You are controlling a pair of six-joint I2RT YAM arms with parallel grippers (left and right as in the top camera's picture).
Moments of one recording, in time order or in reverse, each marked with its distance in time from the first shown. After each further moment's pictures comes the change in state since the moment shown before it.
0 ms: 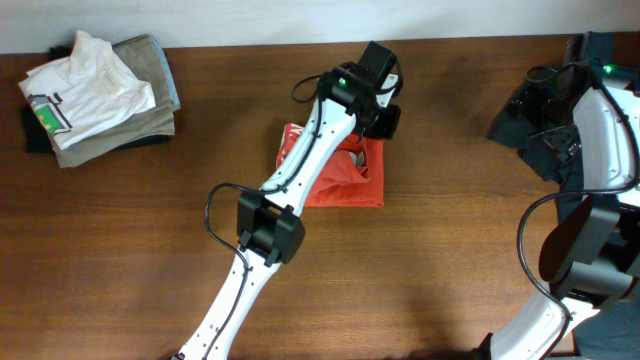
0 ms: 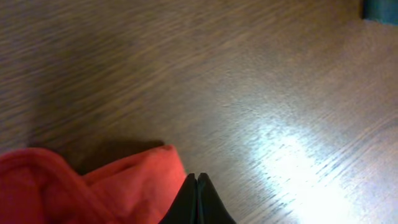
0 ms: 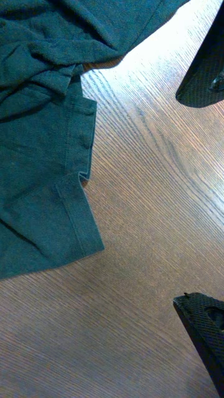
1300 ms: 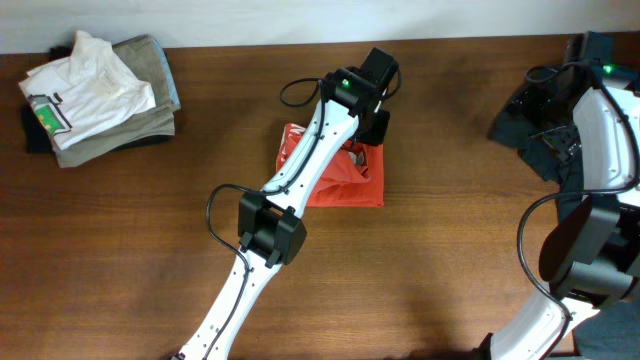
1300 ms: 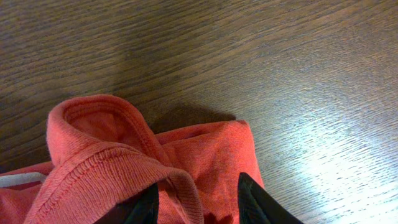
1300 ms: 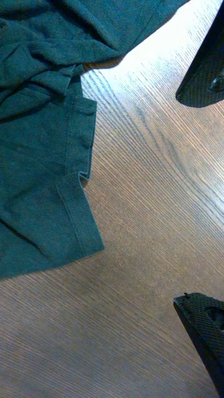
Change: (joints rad) left arm -0.006 -0.004 0.000 -0.109 -0.222 -0.061; right arm 0.000 0.000 0.000 0.000 0.000 0.001
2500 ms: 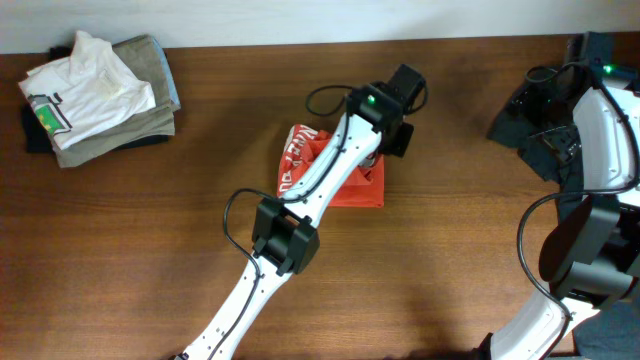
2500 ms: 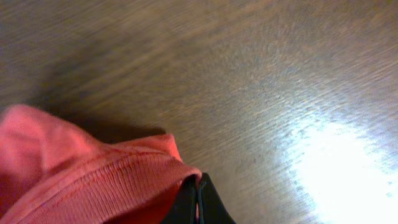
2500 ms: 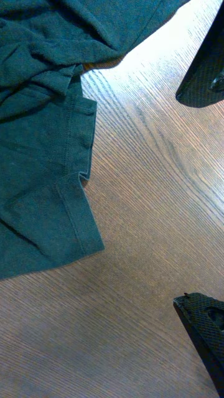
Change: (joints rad) left arm -0.088 0.028 -0.036 0.098 -0.015 0.015; right arm 0.000 0.000 0.000 0.000 0.000 0.000
